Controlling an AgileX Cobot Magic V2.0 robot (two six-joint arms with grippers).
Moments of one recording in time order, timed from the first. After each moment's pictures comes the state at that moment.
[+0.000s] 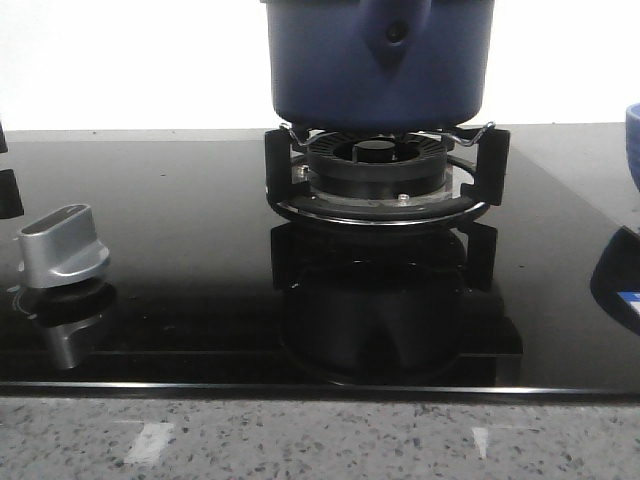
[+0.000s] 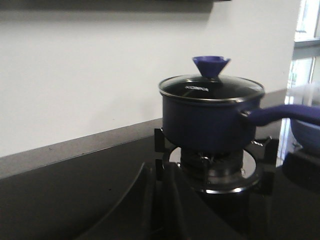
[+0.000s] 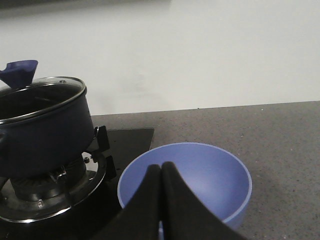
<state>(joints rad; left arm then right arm) -0.25 0.35 -0.32 -1.56 0.34 1.62 -0.04 0.06 -0.40 0.10 0.43 -0.03</state>
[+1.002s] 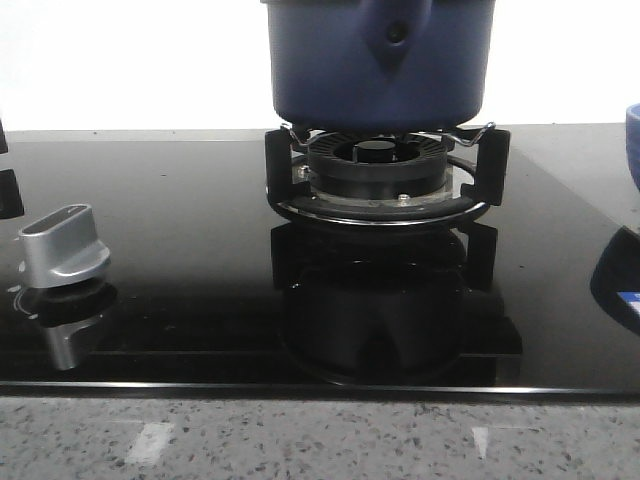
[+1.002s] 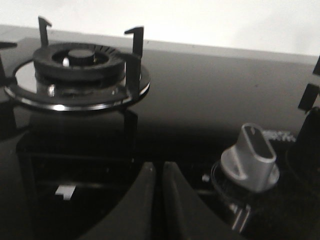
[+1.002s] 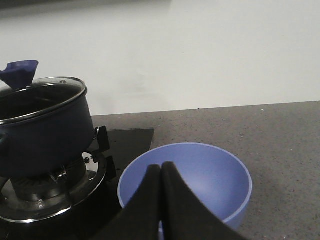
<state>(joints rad) -0.02 -0.01 0.00 -0.20 0.26 0.10 -0.04 0.06 -0.40 0.10 0.43 -0.03</state>
